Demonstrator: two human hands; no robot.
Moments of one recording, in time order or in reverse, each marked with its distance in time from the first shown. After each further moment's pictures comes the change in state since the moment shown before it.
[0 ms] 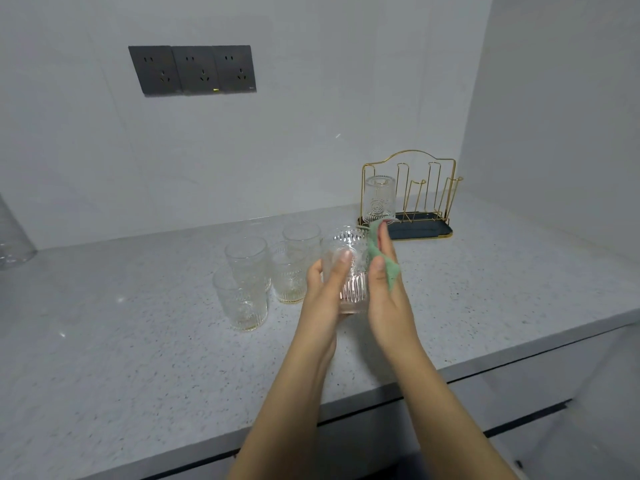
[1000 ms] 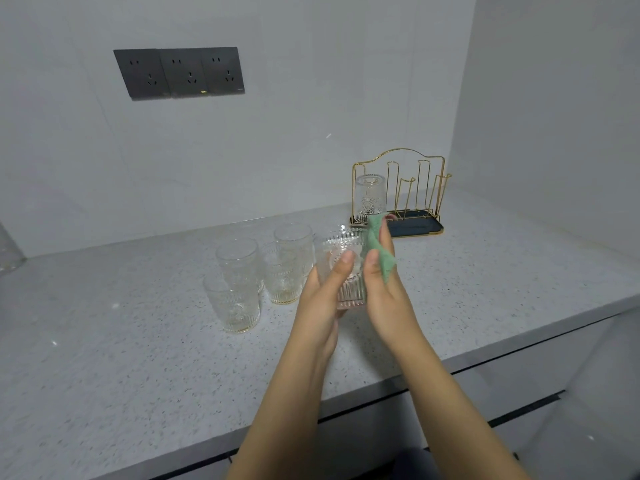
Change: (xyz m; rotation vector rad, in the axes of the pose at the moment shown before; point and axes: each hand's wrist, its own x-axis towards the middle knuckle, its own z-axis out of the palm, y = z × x) left_hand -0.005 0.002 0.009 -0.046 -0.042 0.025; right_hand 0.004 0.000 -0.012 0.024 -0.065 0.007
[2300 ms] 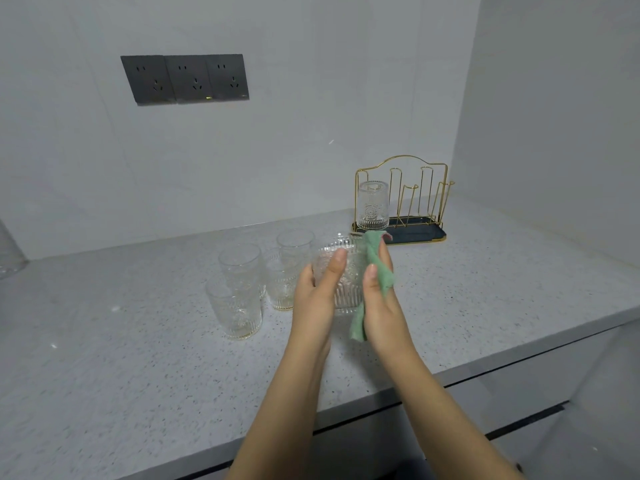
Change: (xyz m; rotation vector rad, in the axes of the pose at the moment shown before) left_hand 0.010 0.003 -0.003 0.169 0.225 0.110; right_hand -0.005 0.005 0.012 0.112 0.052 0.077
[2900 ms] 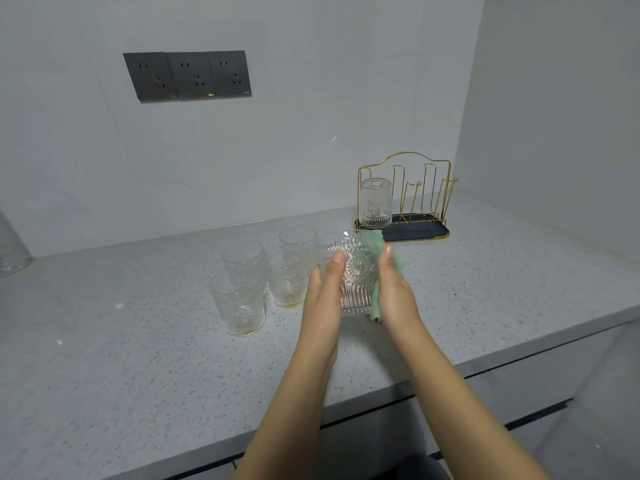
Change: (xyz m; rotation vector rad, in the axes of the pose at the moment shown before) left_hand -0.009 -0.001 0.002 -0.052 -0.048 -0.020; right_hand 0.014 -0.010 -0.011 -0.009 0.000 0.234
